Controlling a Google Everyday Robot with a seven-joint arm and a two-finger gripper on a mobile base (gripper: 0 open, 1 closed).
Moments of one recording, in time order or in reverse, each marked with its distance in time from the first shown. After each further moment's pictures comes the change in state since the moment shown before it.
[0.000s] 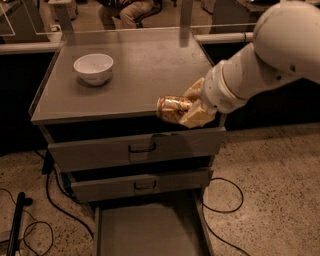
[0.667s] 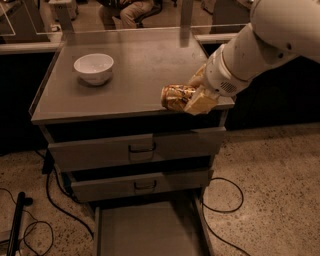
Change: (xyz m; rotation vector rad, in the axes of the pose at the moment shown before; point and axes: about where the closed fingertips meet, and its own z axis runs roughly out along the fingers) arm -0.003 -0.027 -0.014 0.020 0.070 -0.009
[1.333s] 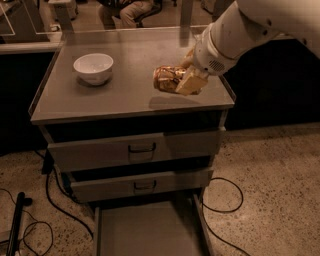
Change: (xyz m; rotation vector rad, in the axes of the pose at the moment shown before) arm -0.029 -0.048 0.007 0.033 -0.022 -0.042
